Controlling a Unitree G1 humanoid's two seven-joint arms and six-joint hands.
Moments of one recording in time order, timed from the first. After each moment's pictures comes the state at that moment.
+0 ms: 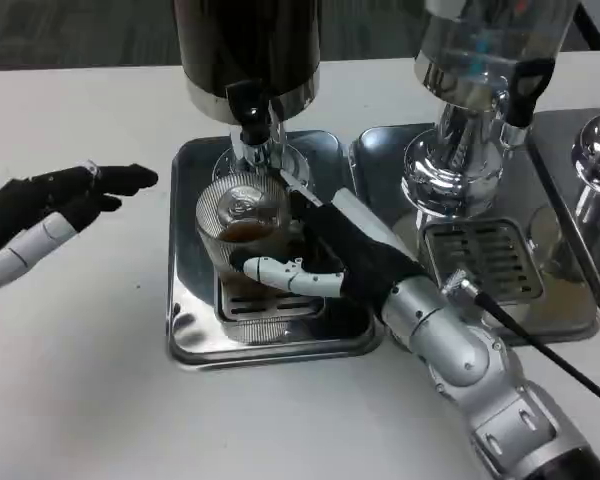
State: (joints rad) left arm -0.39 0.65 0.18 0.93 -0.16 -0.83 -0.81; right arm -0.44 -0.07 0.34 0.42 -0.38 0.02 0.12
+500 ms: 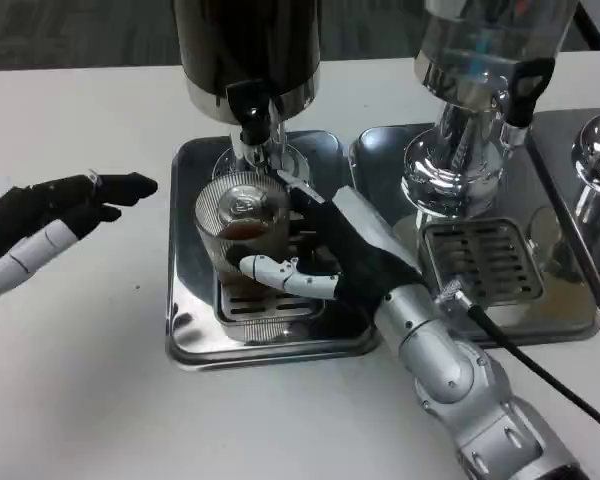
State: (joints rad) left arm -0.37 0.65 0.18 0.93 -0.15 -0.83 -0.80; right arm -0.40 -0.04 0.36 0.39 -0.44 0.03 0.00
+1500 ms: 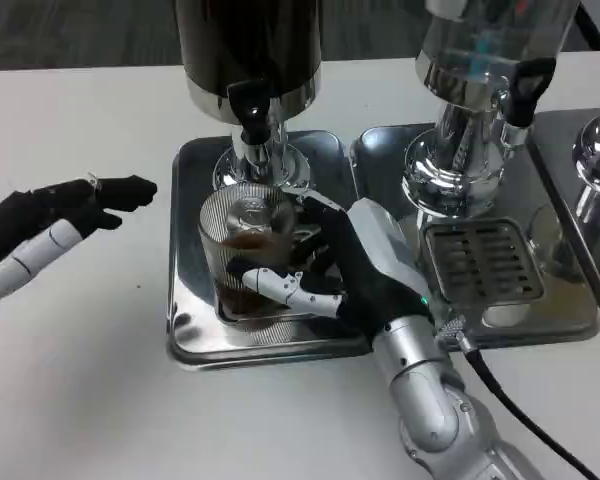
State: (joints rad) left arm -0.37 0.66 0.18 0.93 -0.15 -0.82 -0.80; right arm -0.30 0.00 0.40 0.38 -0.52 -0.03 -0.25
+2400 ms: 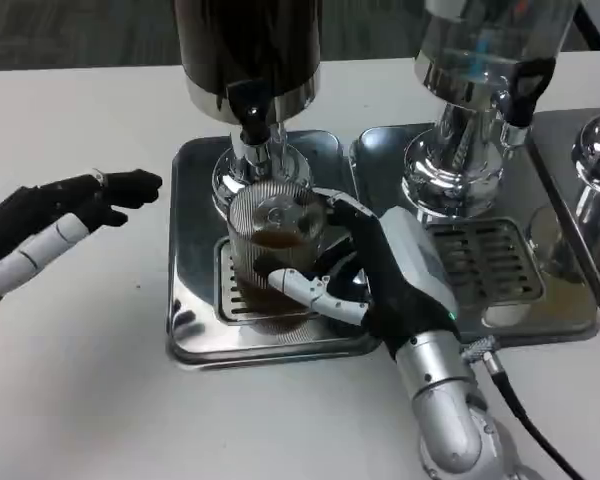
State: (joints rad) left arm -0.39 0.66 0.15 0.96 -0.15 -0.82 -0.80; right arm -0.21 -0.02 0.36 0.29 -0.52 -0.05 -0.28
